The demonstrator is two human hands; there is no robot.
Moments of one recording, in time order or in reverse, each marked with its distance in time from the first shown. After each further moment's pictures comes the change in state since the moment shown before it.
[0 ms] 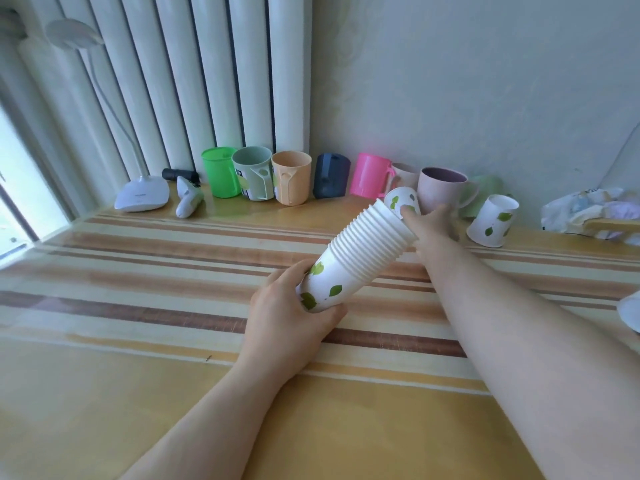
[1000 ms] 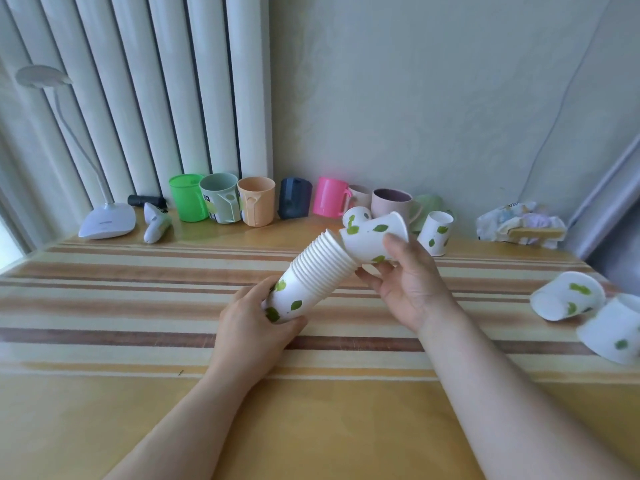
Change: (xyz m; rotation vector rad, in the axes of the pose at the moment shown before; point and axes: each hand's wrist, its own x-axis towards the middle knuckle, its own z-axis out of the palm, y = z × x) left_hand 0.000 0.005 -0.001 0.043 -0.009 -0.002; right_hand -0.126 0.010 -0.098 1.002 -0.626 -0.096
